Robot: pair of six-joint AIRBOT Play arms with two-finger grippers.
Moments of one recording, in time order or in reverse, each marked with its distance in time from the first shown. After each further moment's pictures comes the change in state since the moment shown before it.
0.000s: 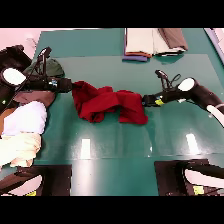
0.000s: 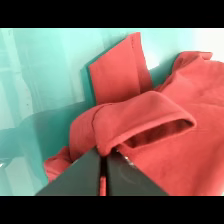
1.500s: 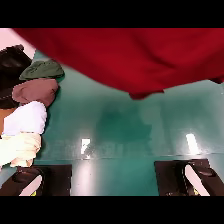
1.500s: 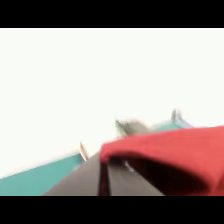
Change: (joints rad) left arm 0.000 0.354 0.789 0.142 -0.039 -0.017; right arm -0.395 0.637 0.556 -0.004 0.246 -0.020
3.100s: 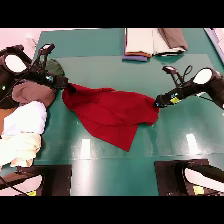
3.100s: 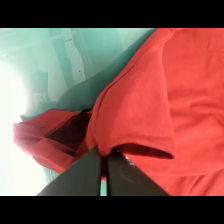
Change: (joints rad) left arm 0.000 -0.467 -0.581 0.127 -0.160 -0.035; right arm 0.309 -0.526 -0.491 -0.231 0.029 -0.043
